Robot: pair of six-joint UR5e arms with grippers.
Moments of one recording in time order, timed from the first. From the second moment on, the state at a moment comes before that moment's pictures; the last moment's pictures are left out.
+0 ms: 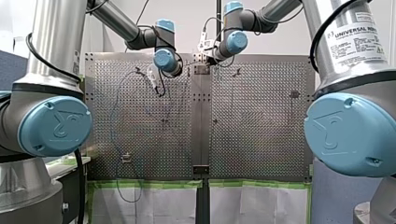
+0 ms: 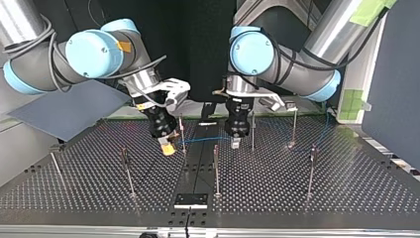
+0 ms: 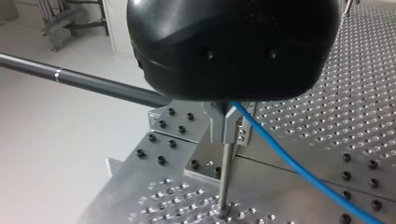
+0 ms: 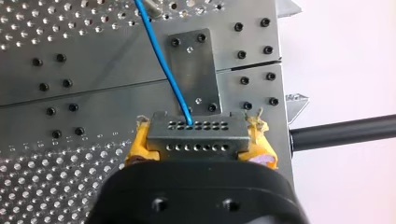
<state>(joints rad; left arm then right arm) -0.40 -1.71 -1.66 -2.84 -1.88 -1.91 2.22 -1.28 1.33 -0.05 1.49 1.76</state>
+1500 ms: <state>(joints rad) -0.28 -1.87 -1.50 -2.86 -1.77 -1.90 2.10 -1.20 1.28 -0.05 1.38 1.82</state>
